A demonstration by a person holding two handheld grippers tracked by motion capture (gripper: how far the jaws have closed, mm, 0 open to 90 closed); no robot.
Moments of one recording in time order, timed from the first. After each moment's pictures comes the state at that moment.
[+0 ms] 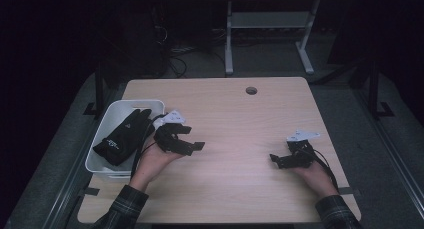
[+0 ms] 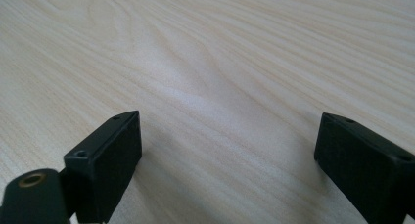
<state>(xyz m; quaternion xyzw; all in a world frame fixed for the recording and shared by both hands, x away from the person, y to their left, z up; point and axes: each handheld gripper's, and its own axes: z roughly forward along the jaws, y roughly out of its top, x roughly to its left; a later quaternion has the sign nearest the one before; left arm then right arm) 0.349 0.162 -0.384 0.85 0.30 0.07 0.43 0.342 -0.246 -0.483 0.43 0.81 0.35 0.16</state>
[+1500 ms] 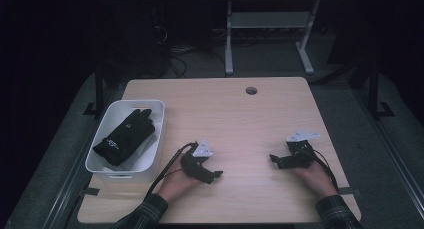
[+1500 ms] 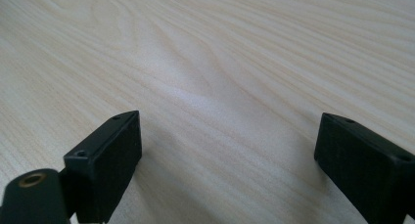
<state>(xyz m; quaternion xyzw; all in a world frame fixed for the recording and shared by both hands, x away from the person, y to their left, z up) 0.328 0.111 -0.478 0.89 0.22 0.09 0.38 0.341 -0.245 -0.483 0.43 0.82 0.36 0.16</state>
